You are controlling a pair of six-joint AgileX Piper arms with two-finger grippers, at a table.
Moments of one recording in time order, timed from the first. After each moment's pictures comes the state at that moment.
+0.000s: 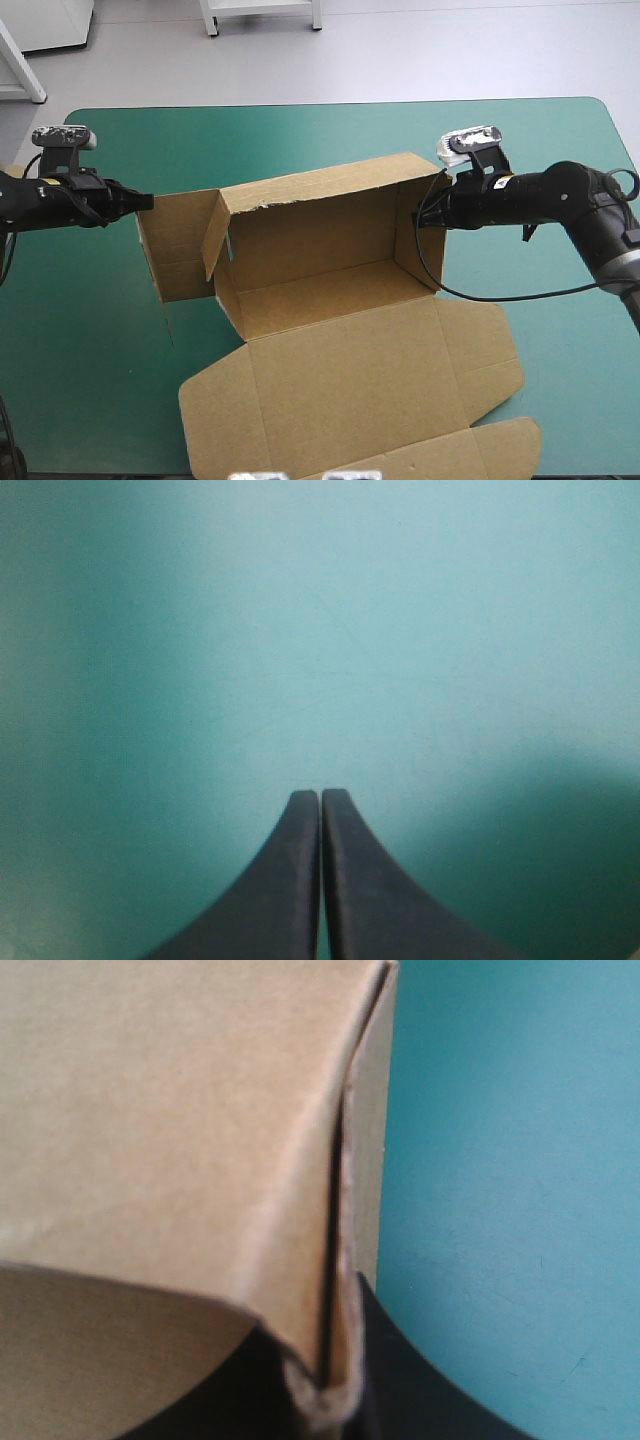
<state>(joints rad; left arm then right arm) 0.22 1.35 -1.33 -0.52 1.00 0.47 0.20 1.39 -1.33 0.54 0.89 -0.42</state>
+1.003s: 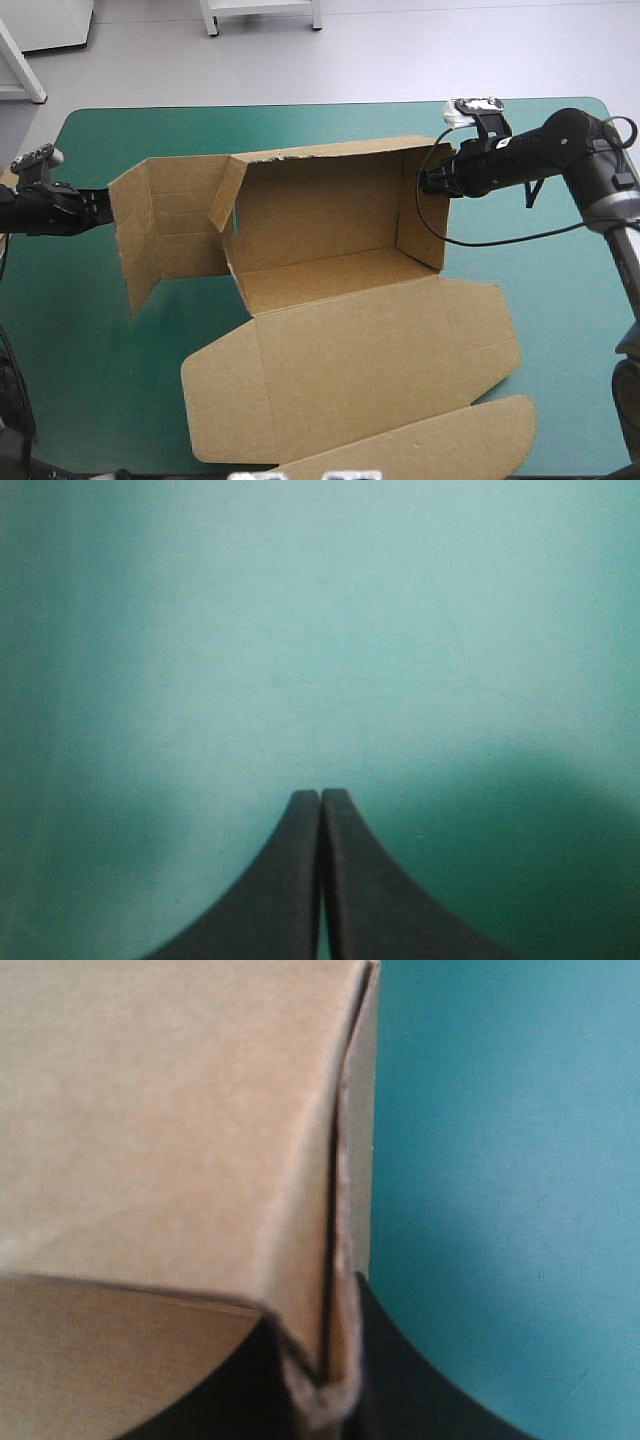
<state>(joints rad) 0.43 1.58 -1.33 -0.68 1.04 0.51 0.12 1.61 -1.60 0.57 1.09 -0.34</state>
